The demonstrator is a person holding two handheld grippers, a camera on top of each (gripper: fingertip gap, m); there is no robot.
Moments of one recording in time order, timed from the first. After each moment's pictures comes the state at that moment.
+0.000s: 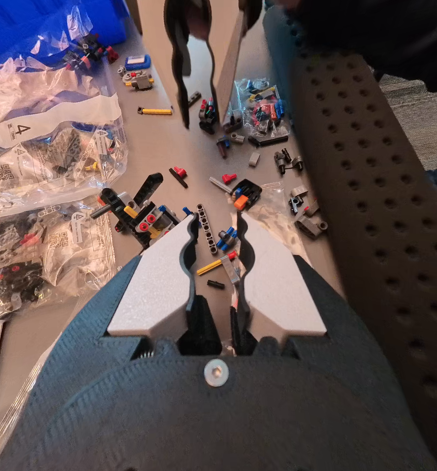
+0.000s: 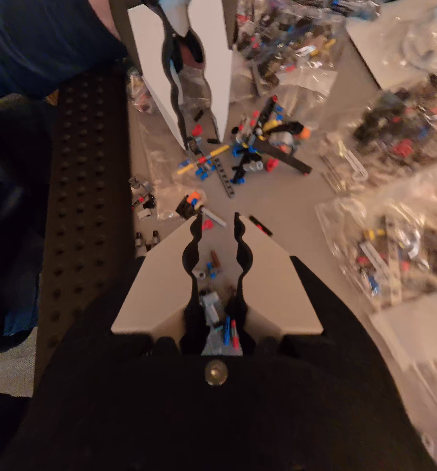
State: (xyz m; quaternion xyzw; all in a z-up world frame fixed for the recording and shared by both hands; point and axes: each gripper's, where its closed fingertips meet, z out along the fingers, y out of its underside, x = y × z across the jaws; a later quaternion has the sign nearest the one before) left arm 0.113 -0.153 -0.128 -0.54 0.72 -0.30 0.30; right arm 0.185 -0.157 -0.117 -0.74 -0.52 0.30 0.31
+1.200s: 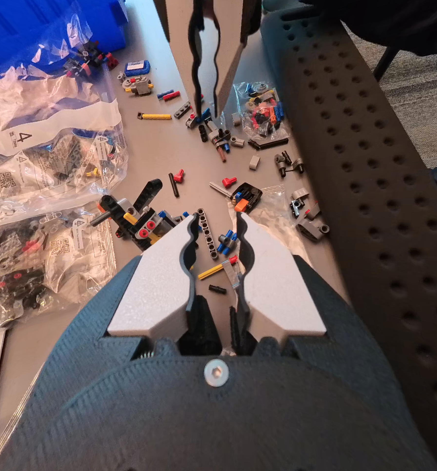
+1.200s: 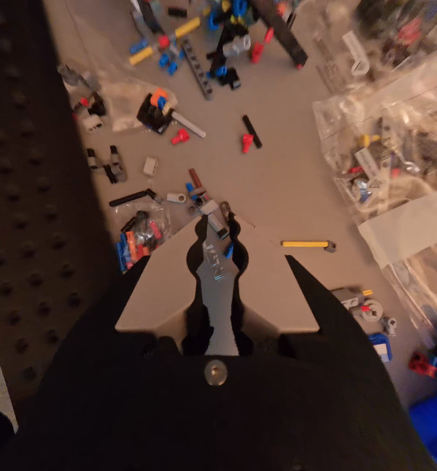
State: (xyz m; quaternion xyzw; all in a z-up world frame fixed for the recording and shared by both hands) left arm 0.117 -0.154 -0.128 -0.54 0.72 -0.30 0.31; right arm 0.243 -0.168 -0.162 -0.79 -0.54 0.16 0.26
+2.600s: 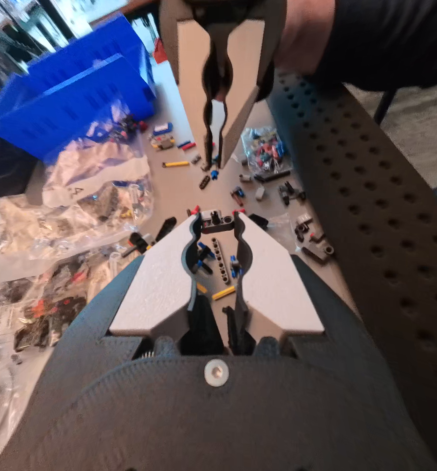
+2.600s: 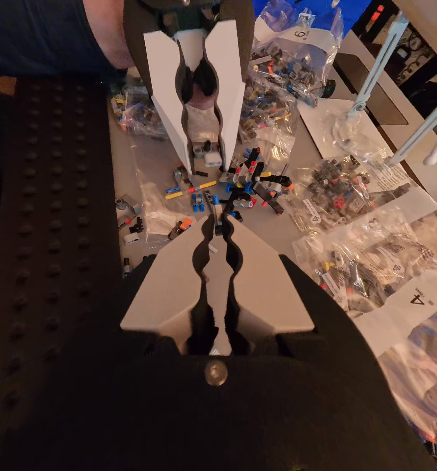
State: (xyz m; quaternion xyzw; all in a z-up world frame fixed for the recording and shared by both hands) left arm 0.126 -0.160 -0.097 -0.48 0.72 -0.31 0.40; right arm 0.162 -0.164 -0.093 -0.69 -0.54 0.20 0.44
